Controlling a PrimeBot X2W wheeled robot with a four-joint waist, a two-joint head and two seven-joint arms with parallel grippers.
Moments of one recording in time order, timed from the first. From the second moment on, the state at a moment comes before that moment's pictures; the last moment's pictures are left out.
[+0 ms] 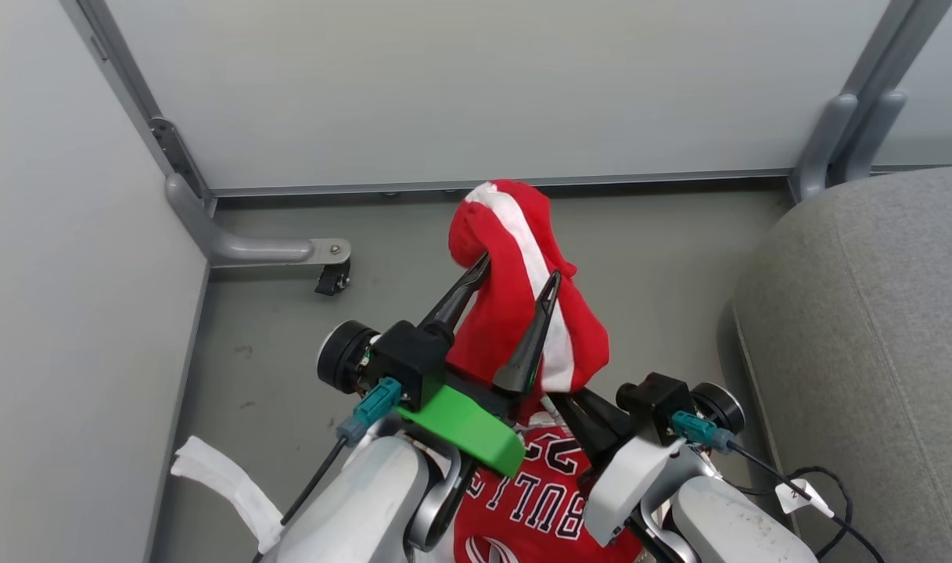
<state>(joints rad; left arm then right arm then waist) -0.43 0.05 -0.70 0.25 -0.44 -0.03 -0.26 -0.36 -0.09 0.59 0.48 0.34 0.13 -0.26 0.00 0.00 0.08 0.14</state>
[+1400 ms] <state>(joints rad) -0.38 0.09 -0.60 0.28 -0.23 -0.13 -0.26 -0.59 -0.17 0.22 0.09 0.19 0.13 -0.26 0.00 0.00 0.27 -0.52</state>
